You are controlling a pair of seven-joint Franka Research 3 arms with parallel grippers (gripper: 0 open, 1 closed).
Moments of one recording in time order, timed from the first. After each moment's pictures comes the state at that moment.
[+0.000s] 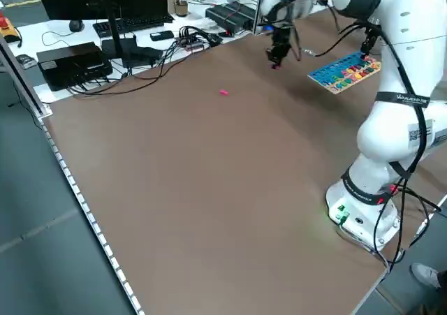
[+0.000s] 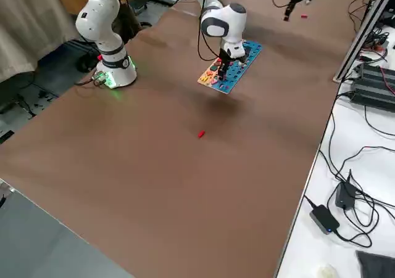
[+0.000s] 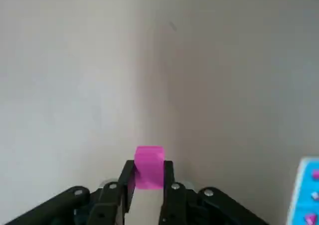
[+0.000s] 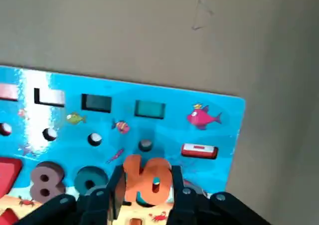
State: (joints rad) left arm -0.32 0.56 -0.18 -1.71 0.08 2.14 -0.49; right arm 0.36 0.38 0.08 -2.21 -0.04 2.47 0.37
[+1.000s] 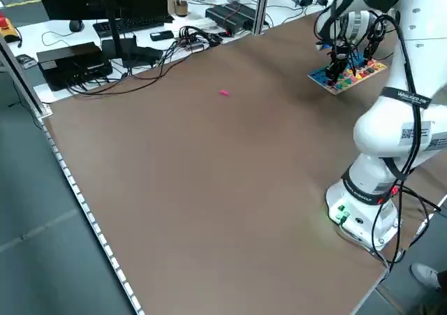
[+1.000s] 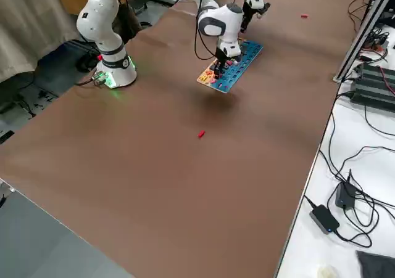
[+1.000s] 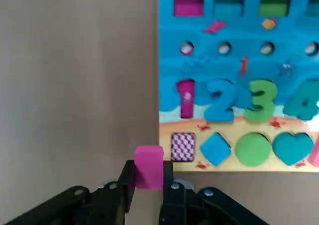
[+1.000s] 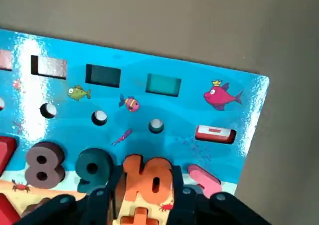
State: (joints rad) left arm -0.50 0.52 -0.34 -1.95 0.08 2.35 -0.81; right arm 0.40 0.38 0.08 -2.25 -0.04 2.48 0.38
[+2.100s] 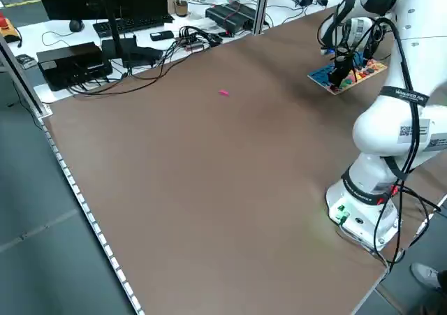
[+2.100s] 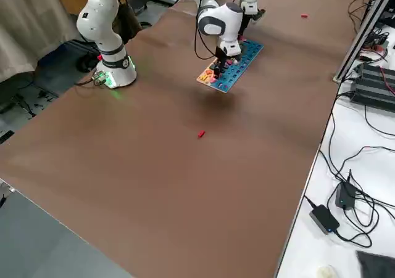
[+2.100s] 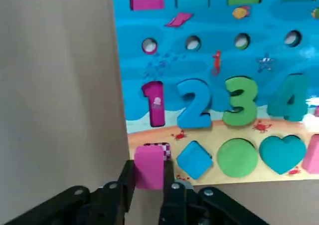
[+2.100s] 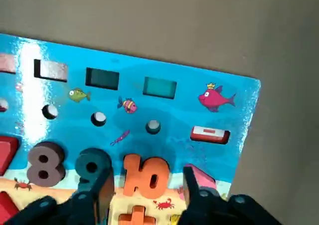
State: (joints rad) left arm -0.53 0.58 -0.33 -1.93 0.14 2.43 -0.82; right arm 0.40 0.35 0.08 -2.25 -0.04 2.47 0.38
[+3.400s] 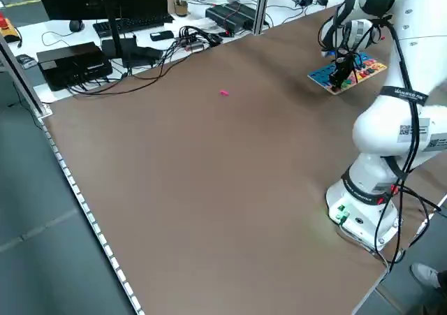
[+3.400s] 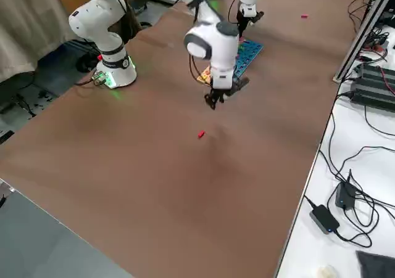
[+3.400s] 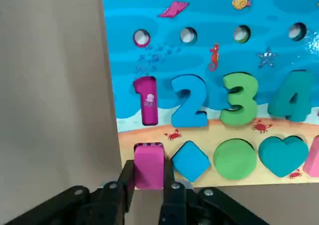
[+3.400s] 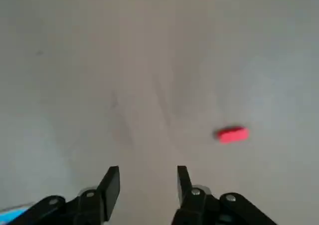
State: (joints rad) left arm -0.54 0.61 -0.34 -1.91 0.14 2.43 -0.85; right arm -0.12 0.33 0.05 -2.13 -0.04 2.43 0.24
